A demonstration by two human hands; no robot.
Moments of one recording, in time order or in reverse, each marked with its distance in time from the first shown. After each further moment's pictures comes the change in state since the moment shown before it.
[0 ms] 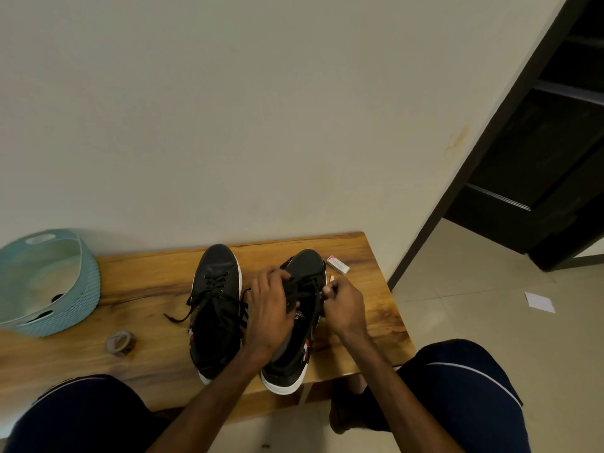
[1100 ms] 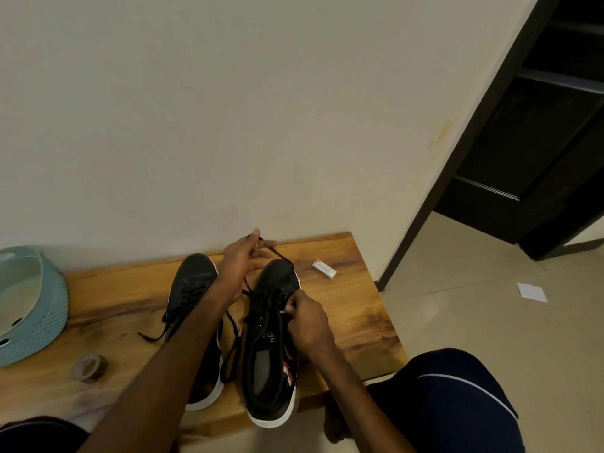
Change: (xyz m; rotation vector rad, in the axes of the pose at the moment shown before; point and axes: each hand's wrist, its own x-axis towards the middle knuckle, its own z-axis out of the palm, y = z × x) left_hand 0.114 -0.019 -0.013 -1.026 -0.219 -0.430; right_hand -0.001 -0.010 0.017 -0.226 -0.256 -0.131
